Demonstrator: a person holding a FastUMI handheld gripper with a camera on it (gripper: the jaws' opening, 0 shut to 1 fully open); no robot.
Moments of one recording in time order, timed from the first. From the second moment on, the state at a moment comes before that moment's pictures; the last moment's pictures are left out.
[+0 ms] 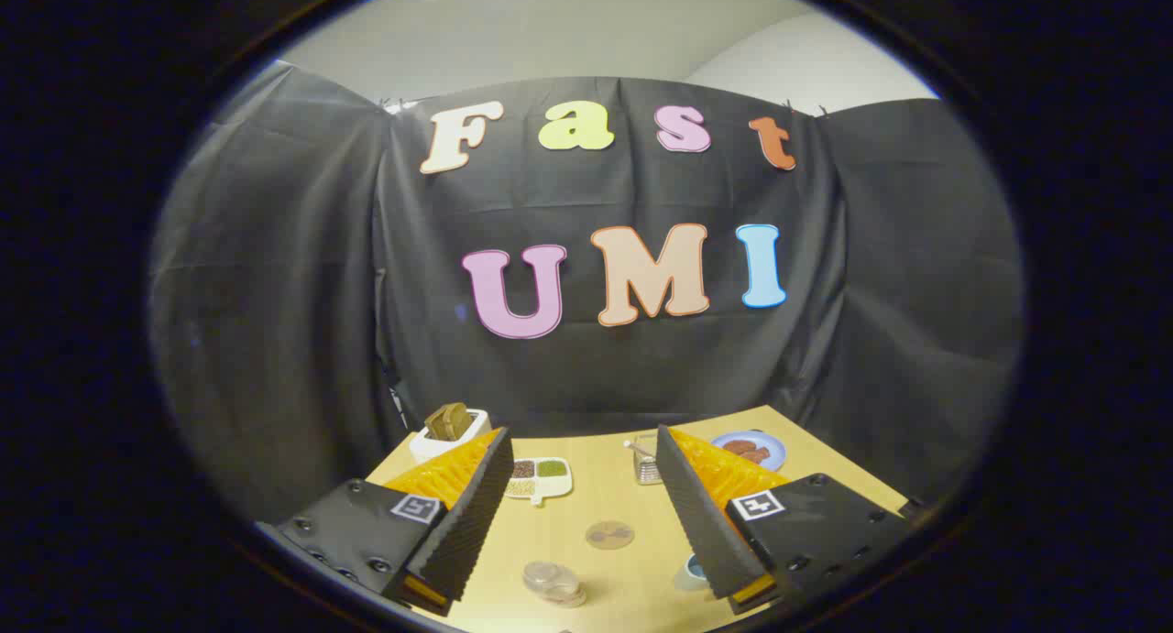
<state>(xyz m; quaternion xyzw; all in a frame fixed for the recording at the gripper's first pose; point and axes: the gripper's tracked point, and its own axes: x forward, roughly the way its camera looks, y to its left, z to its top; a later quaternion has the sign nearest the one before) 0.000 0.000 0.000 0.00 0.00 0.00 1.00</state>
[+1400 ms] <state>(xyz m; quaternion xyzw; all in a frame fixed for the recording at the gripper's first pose) -0.081 -0.023 -0.081 -0.02 0.07 0.03 1.00</state>
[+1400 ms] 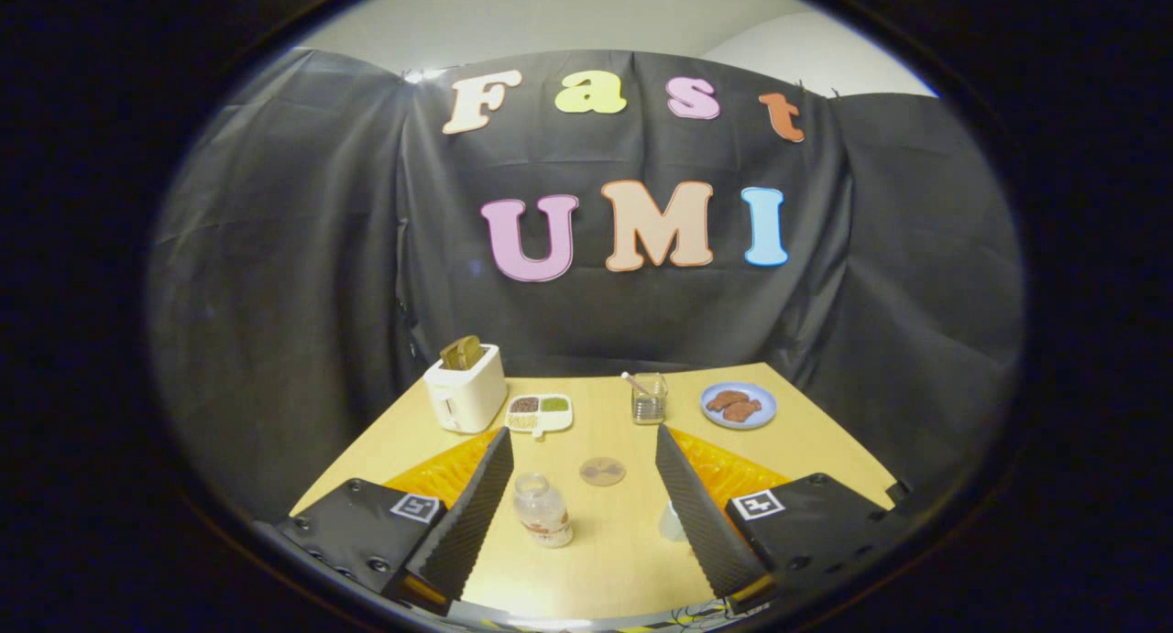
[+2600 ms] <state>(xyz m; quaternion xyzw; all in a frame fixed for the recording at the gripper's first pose) -0.021 0.013 -0.307 -0.02 0.17 -0.01 0.98</state>
